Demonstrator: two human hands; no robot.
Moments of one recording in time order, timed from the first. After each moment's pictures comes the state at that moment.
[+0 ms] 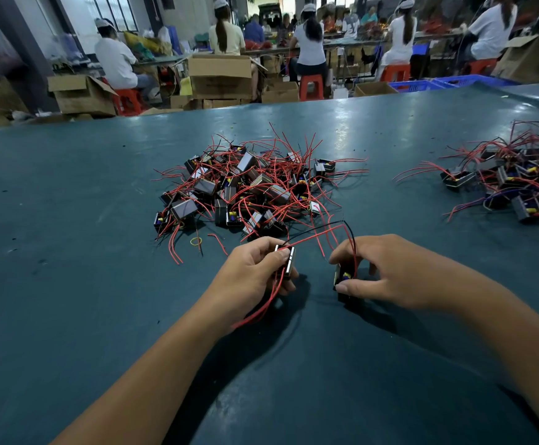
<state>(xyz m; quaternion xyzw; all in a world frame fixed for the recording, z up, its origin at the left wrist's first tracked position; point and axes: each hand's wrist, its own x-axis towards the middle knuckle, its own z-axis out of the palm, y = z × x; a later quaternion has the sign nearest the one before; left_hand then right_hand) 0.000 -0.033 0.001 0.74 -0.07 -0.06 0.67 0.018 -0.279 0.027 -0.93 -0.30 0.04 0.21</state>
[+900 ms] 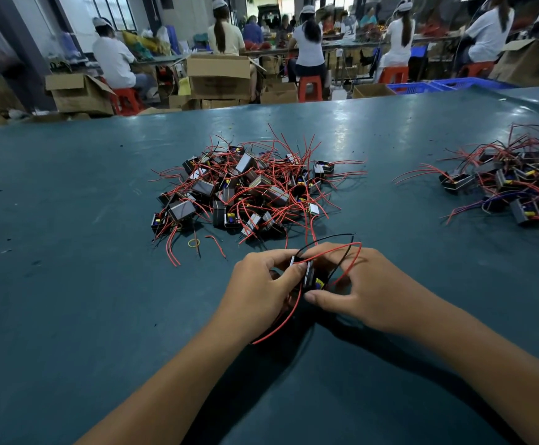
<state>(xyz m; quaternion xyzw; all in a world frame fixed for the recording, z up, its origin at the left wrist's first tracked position) -0.009 -0.047 -0.005 0.85 -0.12 0.06 0.52 0.001 -0.241 0.014 -0.89 -0.32 -0.05 0.33</state>
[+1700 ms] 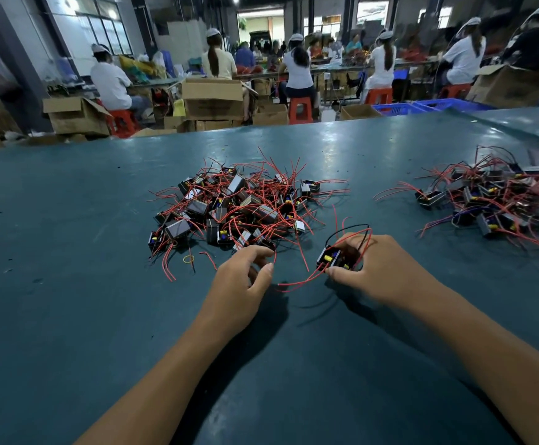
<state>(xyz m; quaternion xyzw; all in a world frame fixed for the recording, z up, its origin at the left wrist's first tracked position) 0.003 -0.029 0.004 0.89 -0.13 0.18 0.39 0.025 -0.276 0.029 -0.93 -0.18 -0.10 0.29</state>
